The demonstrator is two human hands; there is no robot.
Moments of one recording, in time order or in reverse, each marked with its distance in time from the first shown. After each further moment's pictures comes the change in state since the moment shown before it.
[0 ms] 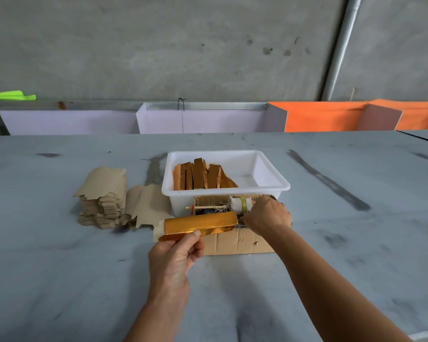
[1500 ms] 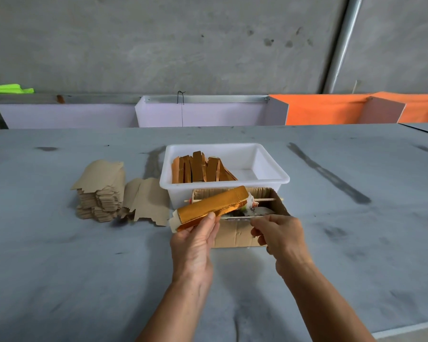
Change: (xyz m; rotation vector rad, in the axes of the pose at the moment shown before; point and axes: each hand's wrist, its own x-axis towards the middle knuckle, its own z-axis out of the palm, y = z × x) left_hand -0.004 -0.014 0.037 -0.233 -0.036 -0.026; right_hand -0.055 0.029 0.000 0.933 -0.053 0.158
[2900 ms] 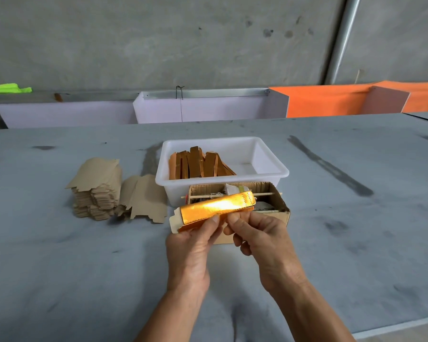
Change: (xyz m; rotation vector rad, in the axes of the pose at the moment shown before) left_hand -0.008 -0.004 -0.007 0.152 -0.094 0.147; right_hand -0.036 -0.001 0.007 0.350 -0.331 -0.211
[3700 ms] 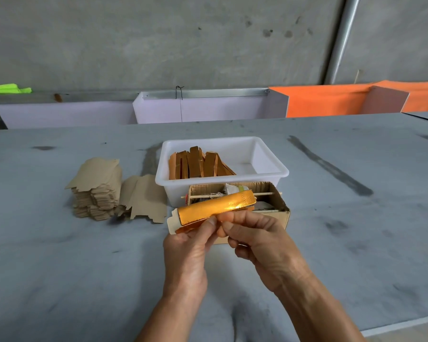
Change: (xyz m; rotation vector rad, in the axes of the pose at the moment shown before) left_hand -0.007 0.006 -0.001 0.044 -0.047 0.028; right_hand -0.001 -0.008 -0.001 0.080 -0.135 0.153
